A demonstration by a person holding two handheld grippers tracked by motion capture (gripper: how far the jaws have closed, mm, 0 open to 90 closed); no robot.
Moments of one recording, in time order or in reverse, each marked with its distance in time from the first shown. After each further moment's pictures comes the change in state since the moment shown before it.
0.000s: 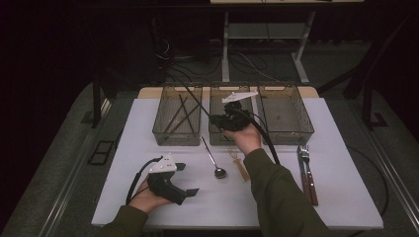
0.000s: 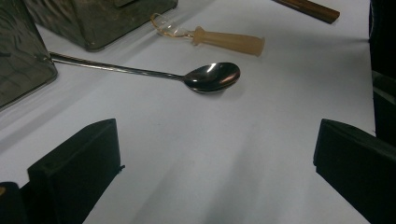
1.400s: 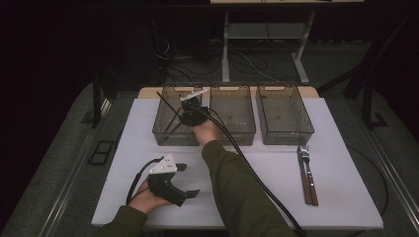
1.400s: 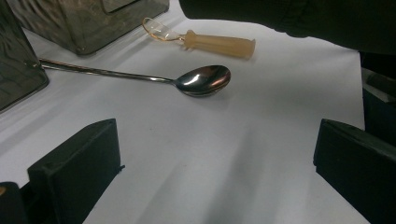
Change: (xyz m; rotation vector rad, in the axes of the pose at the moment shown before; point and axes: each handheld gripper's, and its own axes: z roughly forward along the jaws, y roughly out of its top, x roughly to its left) left arm -0.003 0.002 -0.001 -0.004 -0.022 0.021; right arm 0.030 0.027 0.122 0.110 -0.118 -0.030
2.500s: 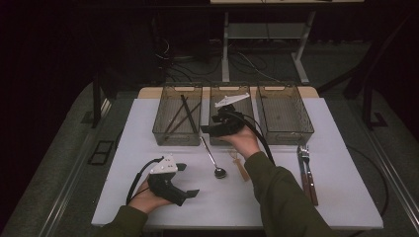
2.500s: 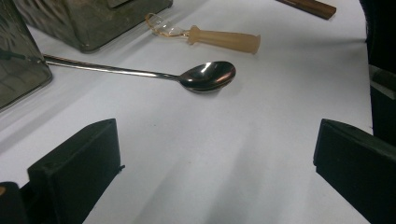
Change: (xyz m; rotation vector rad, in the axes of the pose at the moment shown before) left arm 0.001 -0.001 0.001 0.012 0.014 -0.006; right arm -0.034 -0.047 -0.105 -0.055 0.132 -0.013
